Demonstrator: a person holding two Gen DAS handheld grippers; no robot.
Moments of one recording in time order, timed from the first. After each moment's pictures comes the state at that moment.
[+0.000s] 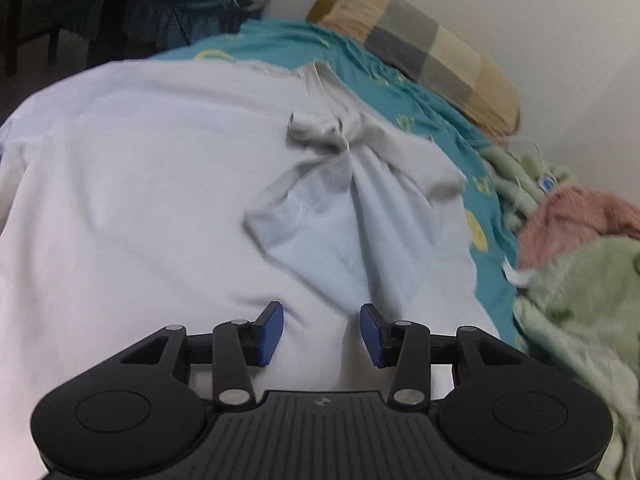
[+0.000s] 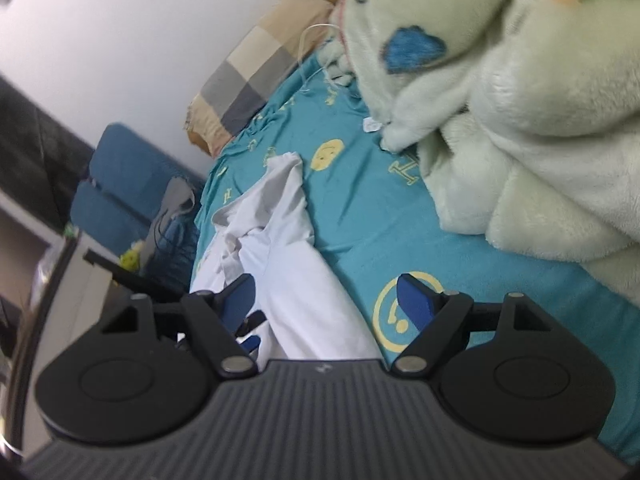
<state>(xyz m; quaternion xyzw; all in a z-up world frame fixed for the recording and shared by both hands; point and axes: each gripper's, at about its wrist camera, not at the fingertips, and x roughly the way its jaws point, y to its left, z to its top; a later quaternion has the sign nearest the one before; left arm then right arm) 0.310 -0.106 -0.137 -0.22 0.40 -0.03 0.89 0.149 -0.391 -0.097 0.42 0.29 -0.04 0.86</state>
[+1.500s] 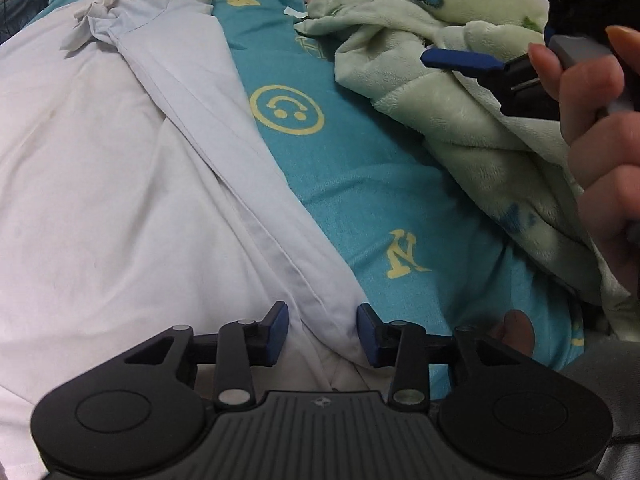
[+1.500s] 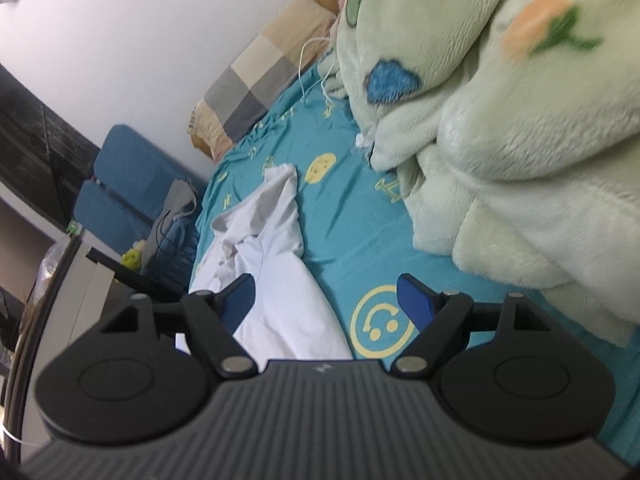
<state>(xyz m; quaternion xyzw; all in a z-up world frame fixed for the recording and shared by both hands) 0.045 -0.244 -0.117 0.00 0.53 -0.26 0.81 0.125 -0.412 -0.085 0.40 0.29 -0.03 0.87</state>
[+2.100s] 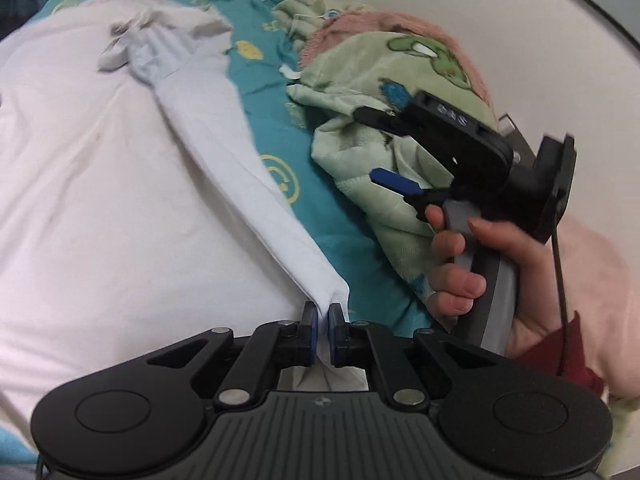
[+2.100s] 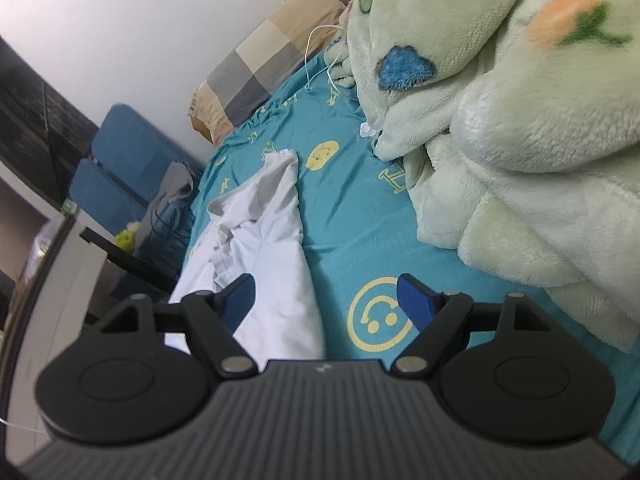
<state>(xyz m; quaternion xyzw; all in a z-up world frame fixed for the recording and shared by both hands) 0.055 -0.146 -0.031 -0.14 0.52 -0.29 0.79 0.134 -0.397 -0.087 0.37 0.32 -0.02 0.88</state>
